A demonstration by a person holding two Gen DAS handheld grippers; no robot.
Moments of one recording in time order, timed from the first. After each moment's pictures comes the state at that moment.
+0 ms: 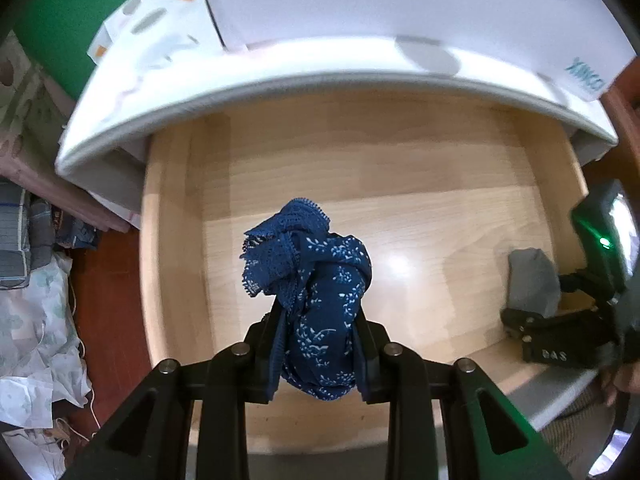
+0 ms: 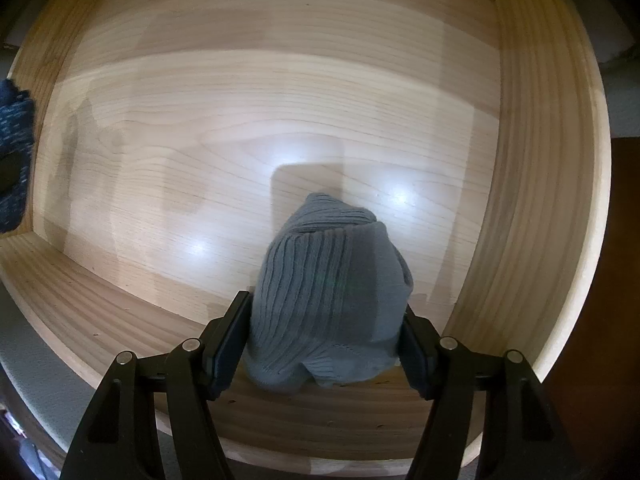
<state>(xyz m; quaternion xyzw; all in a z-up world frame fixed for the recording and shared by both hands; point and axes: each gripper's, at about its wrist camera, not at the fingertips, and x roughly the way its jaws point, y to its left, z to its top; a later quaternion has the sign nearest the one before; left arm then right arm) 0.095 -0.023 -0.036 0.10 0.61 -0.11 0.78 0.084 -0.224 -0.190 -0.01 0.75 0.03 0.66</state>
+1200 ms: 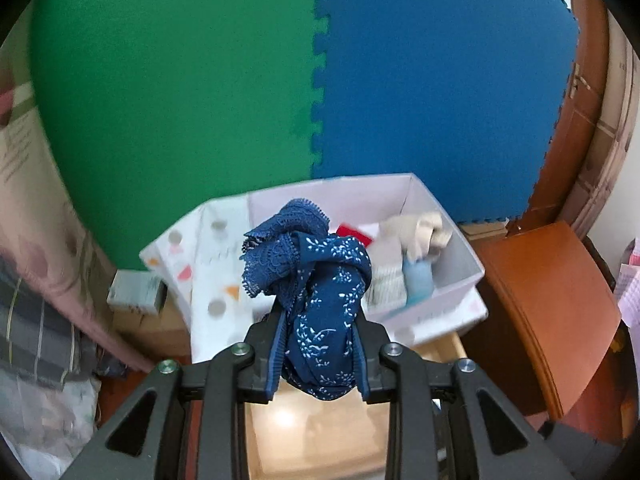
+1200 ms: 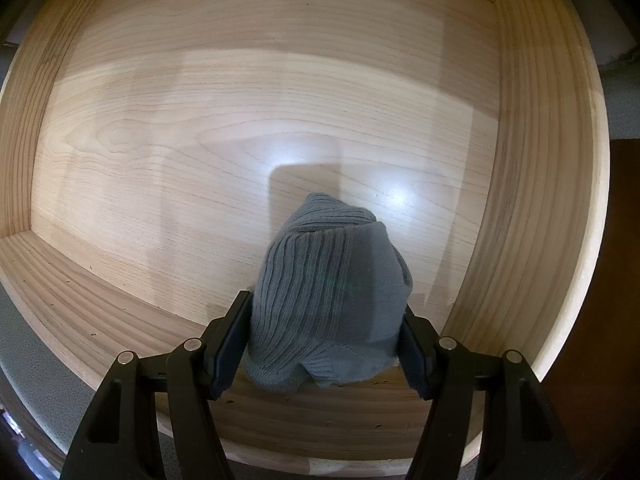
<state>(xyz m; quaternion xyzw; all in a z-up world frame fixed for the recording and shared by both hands) 0.109 -0.043 0.244 0.08 0.38 -0.17 0.91 0.083 -0.220 -0.187 -0.01 0.75 0.03 0.66</state>
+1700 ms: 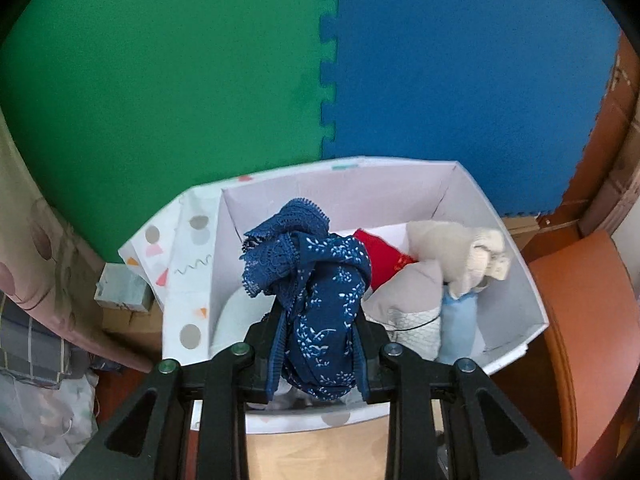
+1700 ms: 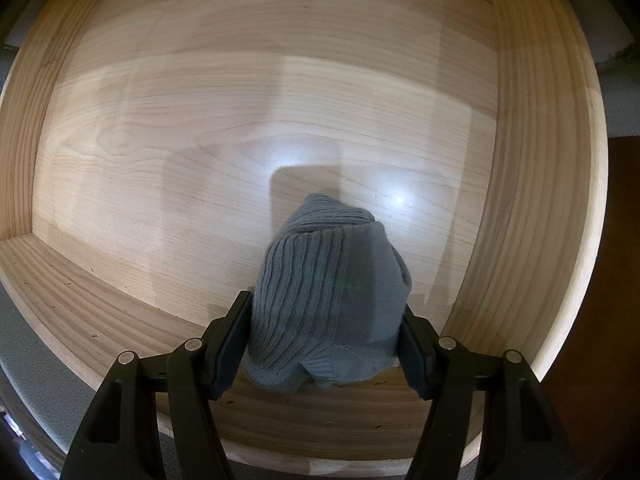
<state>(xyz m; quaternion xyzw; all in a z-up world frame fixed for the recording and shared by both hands) 0.207 -0.092 0.176 0.09 0.44 -0.13 0.89 0.084 -0.219 -0.186 -0.01 0.75 0.03 0.66</state>
